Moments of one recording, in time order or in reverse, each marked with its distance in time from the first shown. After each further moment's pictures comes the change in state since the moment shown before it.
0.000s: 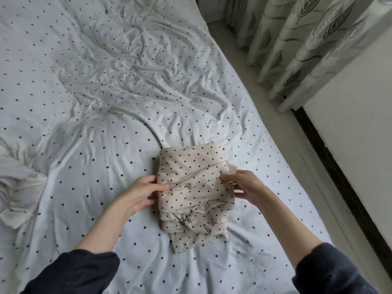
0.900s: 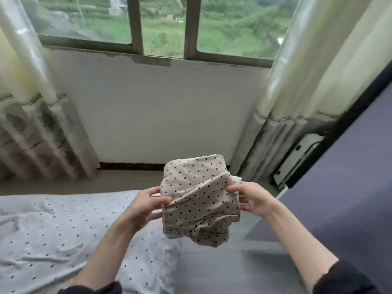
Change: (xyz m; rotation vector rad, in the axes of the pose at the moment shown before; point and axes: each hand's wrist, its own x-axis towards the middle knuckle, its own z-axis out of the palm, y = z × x) left_hand -0.303 -0.084 0.246 0.783 -1.045 0.365; right_hand -0.479 0.293 -0.040 0.912 0.939 -0.239
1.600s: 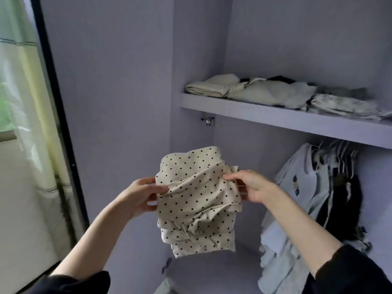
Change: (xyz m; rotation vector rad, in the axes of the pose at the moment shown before) left_hand -0.019 0.072 0.563 0.430 -0.914 0.095; right_hand -0.294 0.047 -0.446 0.444 0.856 -0.199
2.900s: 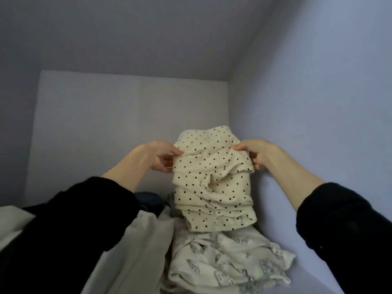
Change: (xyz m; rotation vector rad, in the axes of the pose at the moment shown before) left_hand 0.385 0.410 0.546 0.316 -0.589 0.401; right_hand 0.128 -0.332 -0.510 0.017 0.957 -0.370
